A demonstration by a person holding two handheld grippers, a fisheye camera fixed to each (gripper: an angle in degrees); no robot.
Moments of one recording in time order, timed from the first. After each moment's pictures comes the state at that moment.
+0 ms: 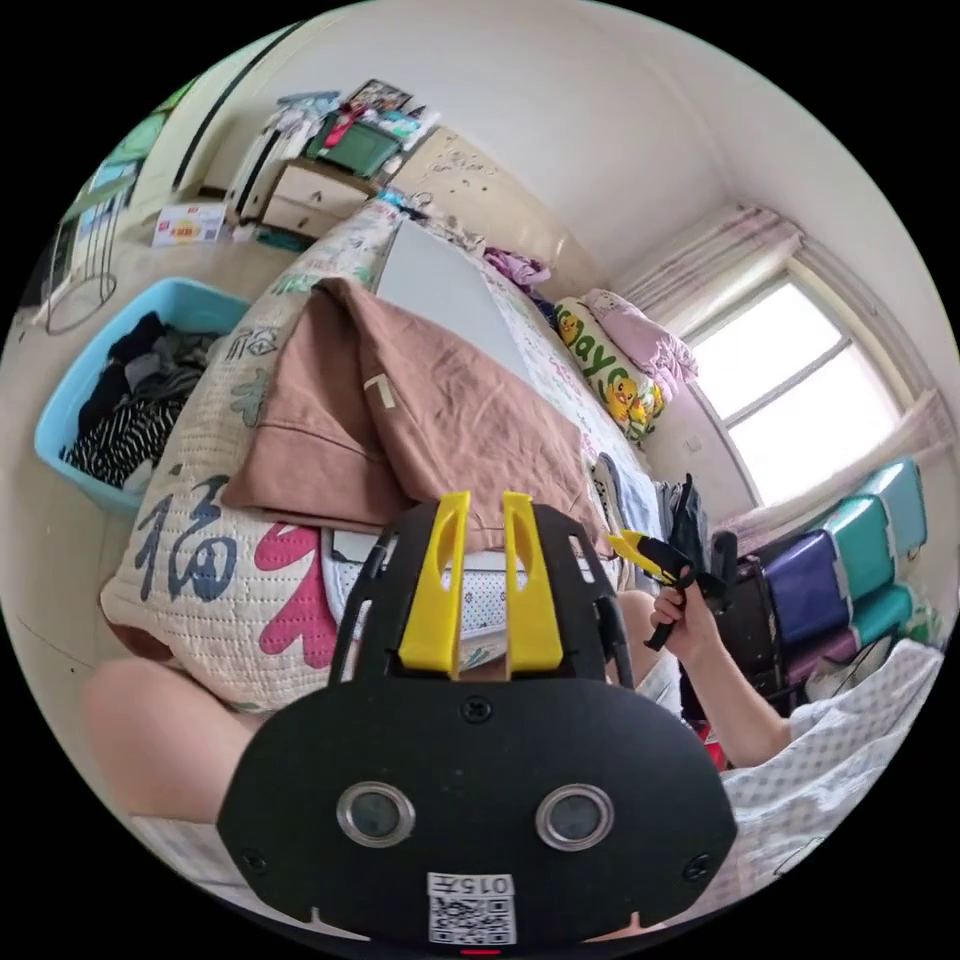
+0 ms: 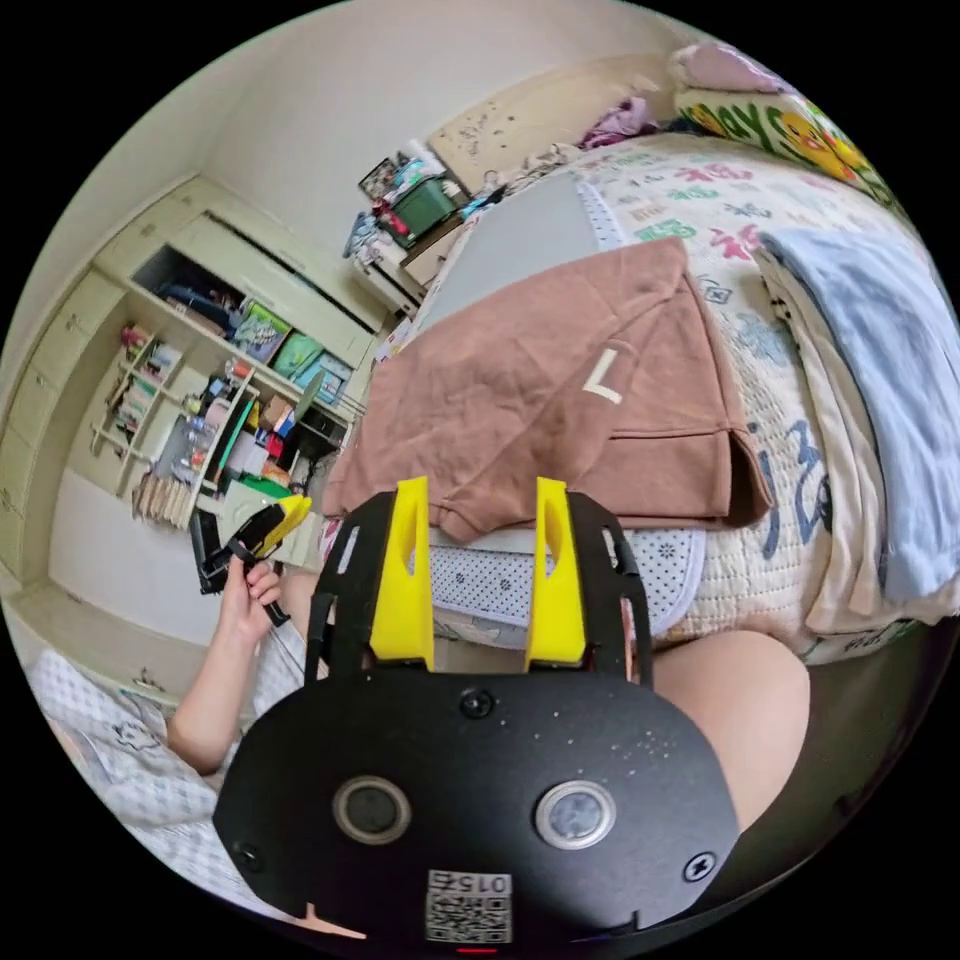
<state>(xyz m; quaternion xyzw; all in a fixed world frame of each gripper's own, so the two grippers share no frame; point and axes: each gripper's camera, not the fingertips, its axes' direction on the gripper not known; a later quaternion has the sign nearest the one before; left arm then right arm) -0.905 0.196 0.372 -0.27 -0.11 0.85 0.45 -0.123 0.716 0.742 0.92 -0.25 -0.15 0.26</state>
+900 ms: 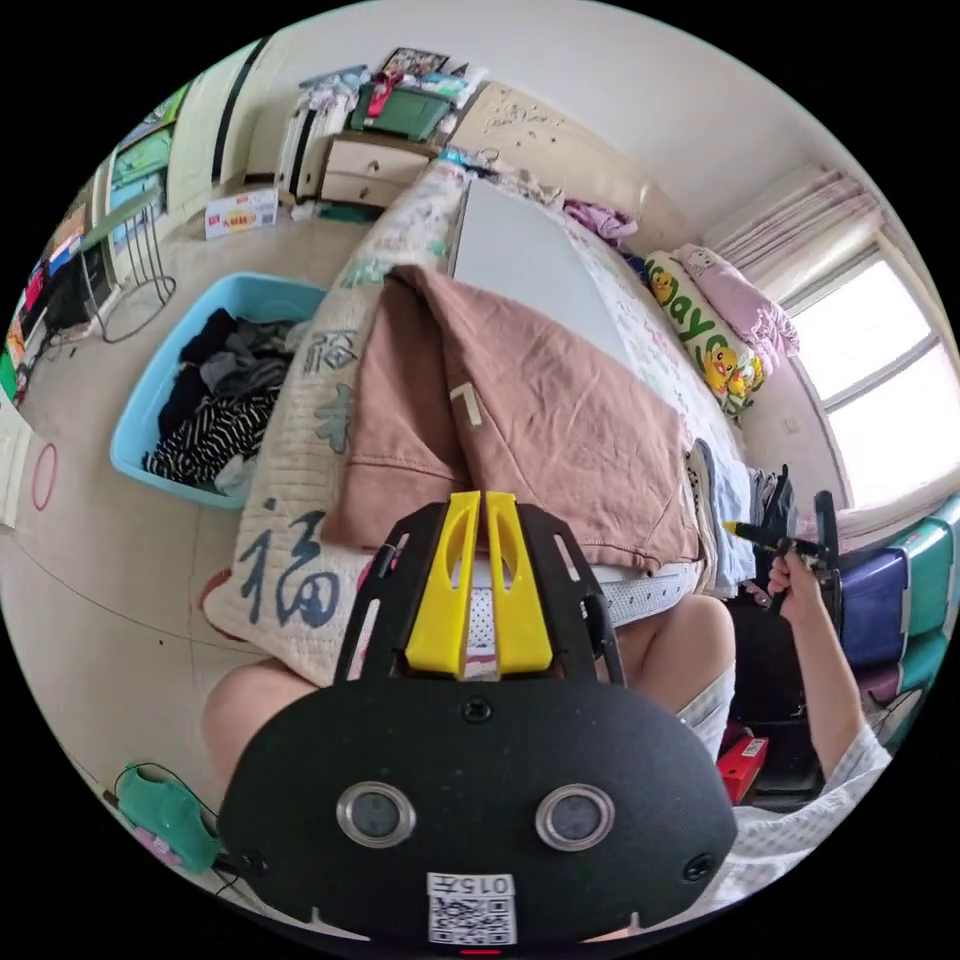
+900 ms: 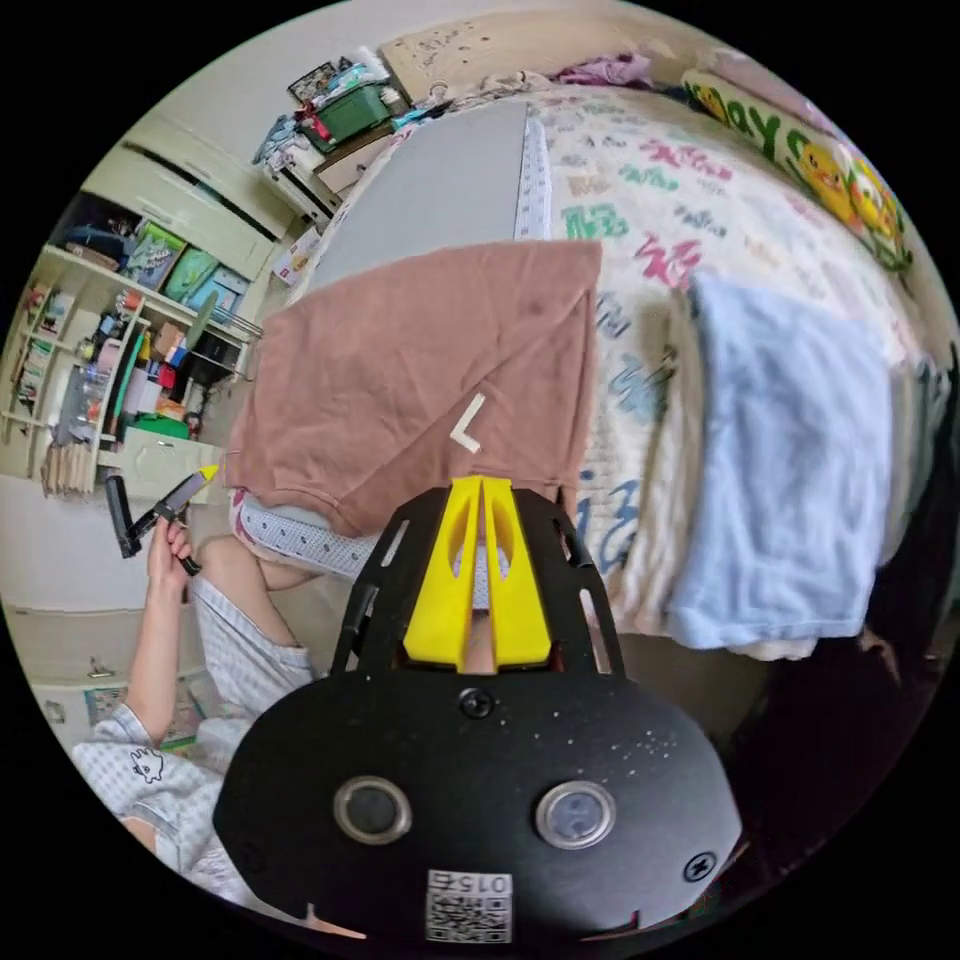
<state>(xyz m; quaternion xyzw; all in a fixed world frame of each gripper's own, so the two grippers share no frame) -0.781 0.159 0.251 -0.16 -0.23 0.87 0.40 -0.069 0.820 0.786 0.89 -0.16 -0.02 0.43</state>
